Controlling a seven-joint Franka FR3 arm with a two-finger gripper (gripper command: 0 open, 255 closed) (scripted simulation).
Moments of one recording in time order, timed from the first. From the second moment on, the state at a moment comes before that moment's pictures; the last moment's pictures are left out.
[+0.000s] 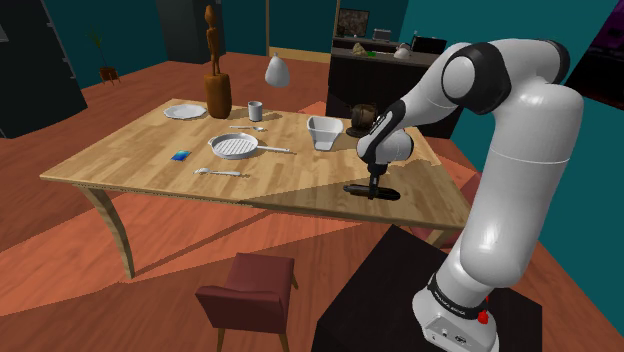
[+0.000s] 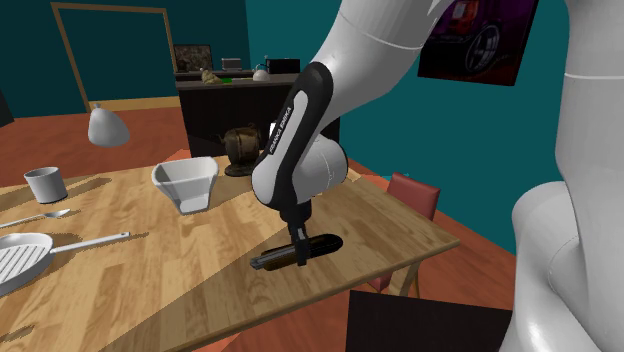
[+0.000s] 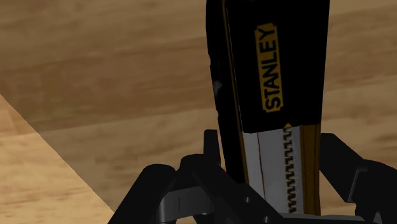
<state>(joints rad) -0.03 0.21 -0.57 -2.46 0.15 2.62 -1.15</state>
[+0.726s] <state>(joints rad) 0.00 0.09 -0.62 -2.46 0.02 2.52 -1.06</state>
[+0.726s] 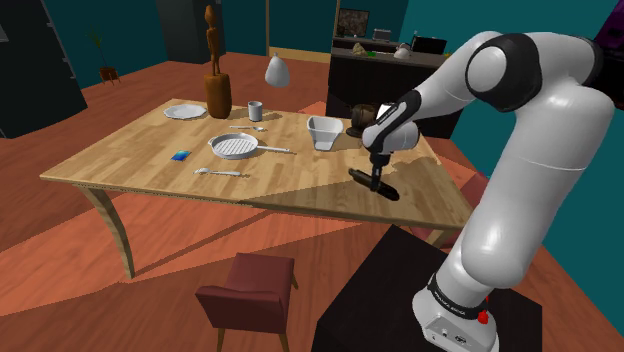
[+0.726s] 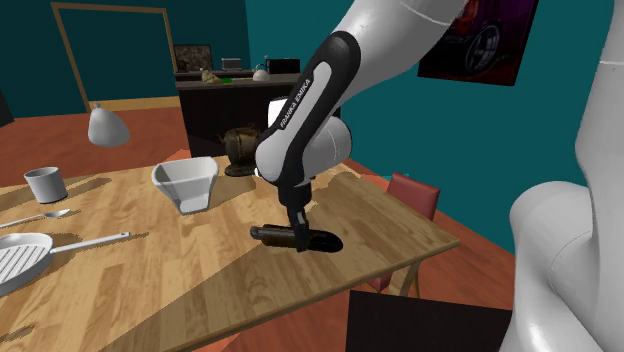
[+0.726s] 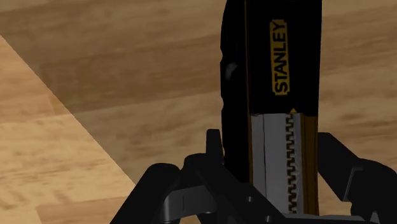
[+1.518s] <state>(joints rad) 0.01 -0.05 -0.62 -2.40 -0.09 2.35 -0.97</state>
